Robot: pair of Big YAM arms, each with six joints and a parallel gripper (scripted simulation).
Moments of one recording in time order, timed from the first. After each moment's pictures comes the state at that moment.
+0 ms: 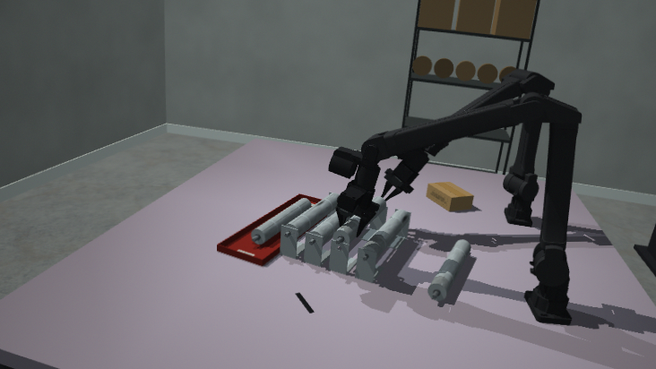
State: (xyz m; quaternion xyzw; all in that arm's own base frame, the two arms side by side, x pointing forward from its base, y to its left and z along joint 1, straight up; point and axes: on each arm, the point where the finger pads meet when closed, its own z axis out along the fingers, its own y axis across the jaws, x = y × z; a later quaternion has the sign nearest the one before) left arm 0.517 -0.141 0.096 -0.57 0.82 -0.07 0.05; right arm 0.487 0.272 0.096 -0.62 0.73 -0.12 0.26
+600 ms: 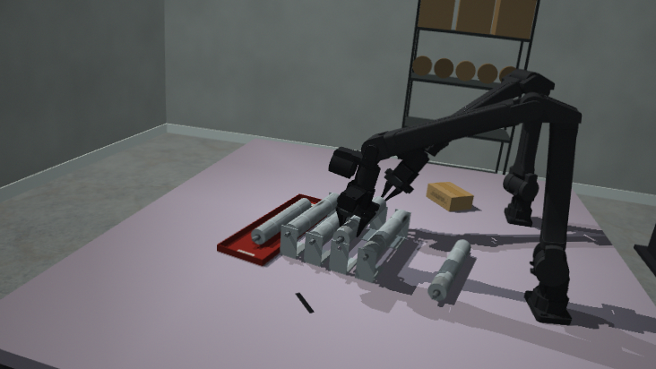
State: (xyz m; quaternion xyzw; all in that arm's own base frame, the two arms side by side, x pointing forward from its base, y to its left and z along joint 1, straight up) left arm 0.517 -0.141 0.096 -0.57 0.82 -0.07 0.05; right arm 0.487 0.272 0.096 -0.62 0.73 -0.12 0.26
